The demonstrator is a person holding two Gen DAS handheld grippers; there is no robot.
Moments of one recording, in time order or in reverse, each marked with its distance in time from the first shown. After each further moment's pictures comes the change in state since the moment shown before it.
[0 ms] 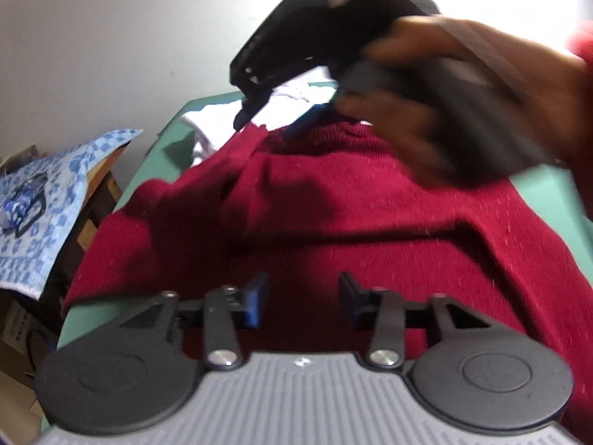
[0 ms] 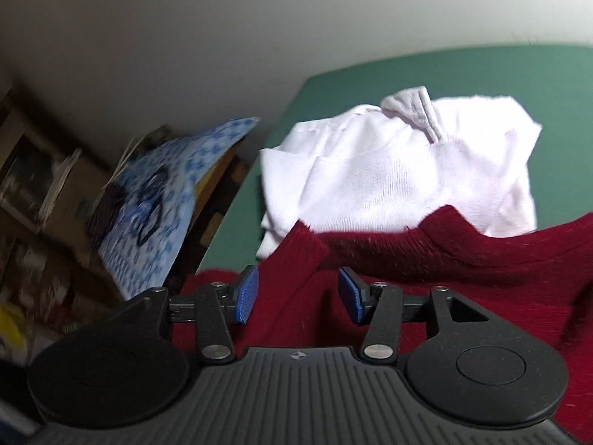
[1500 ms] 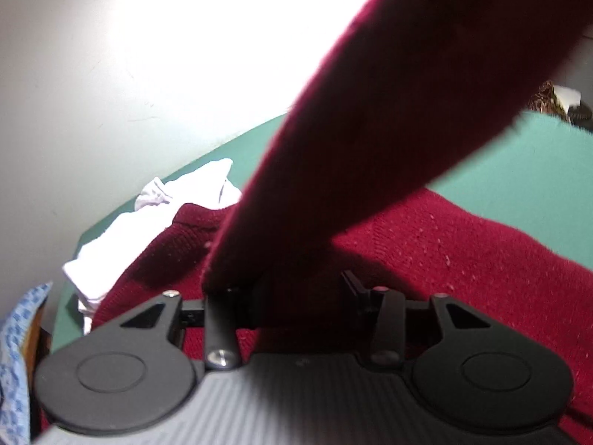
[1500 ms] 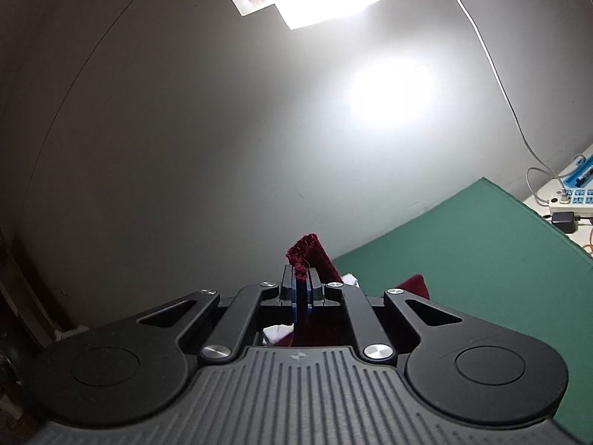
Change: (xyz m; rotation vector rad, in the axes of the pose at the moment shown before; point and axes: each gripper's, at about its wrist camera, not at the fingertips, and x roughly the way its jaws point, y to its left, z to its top) left arm 0.052 -0.085 0.035 0.461 -0.168 -0.190; right arm -0.397 0.001 -0.213 0.073 -0.759 -0.135
